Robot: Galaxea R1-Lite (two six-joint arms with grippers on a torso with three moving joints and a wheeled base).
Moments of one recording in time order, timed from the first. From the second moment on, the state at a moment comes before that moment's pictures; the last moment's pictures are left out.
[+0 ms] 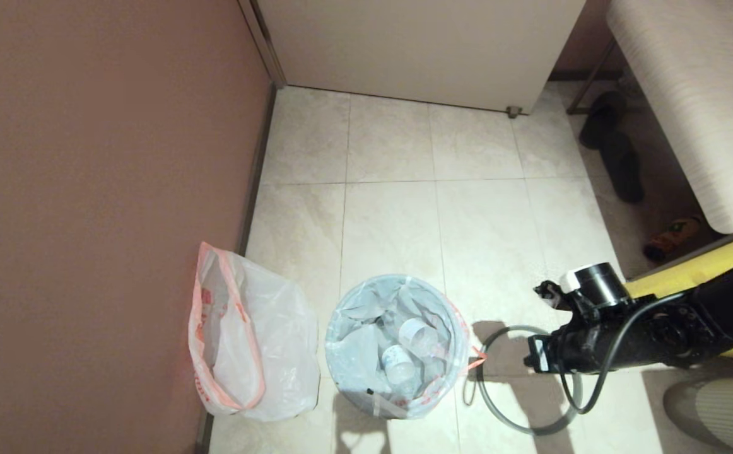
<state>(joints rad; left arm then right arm) 0.00 0.00 0.00 0.00 0.01 -0.01 0.28 2.01 -0.90 -0.14 0.16 0.25</state>
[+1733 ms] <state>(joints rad) 0.00 0.00 0.00 0.00 0.01 -0.01 0.37 2.51 -1.41 -0.16 -0.10 0.20</state>
